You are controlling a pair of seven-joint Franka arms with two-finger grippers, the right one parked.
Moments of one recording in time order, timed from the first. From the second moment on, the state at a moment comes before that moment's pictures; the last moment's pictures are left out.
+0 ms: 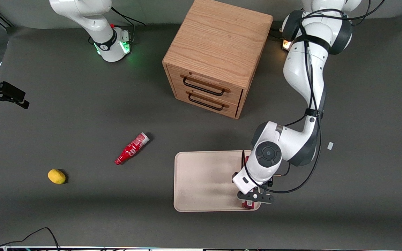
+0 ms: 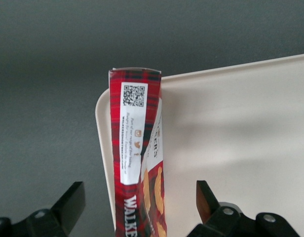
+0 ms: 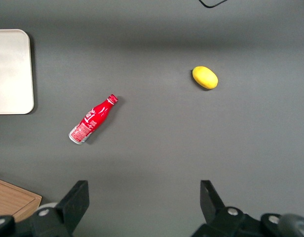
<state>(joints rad) -0.46 1.04 0.04 -0.89 0.02 2.06 -0.32</state>
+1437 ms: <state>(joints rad) -0.19 0.20 0.06 -1.62 0.07 1.81 0.10</state>
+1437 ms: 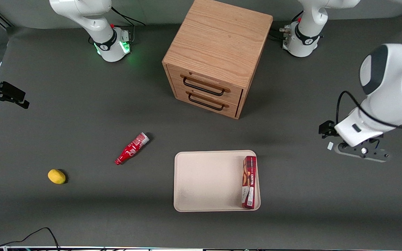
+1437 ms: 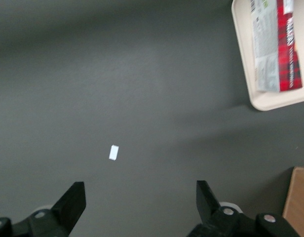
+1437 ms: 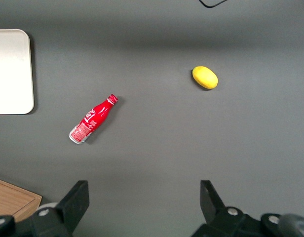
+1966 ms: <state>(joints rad) -0.10 0.10 0.06 -1.71 0.06 1.82 0.14</state>
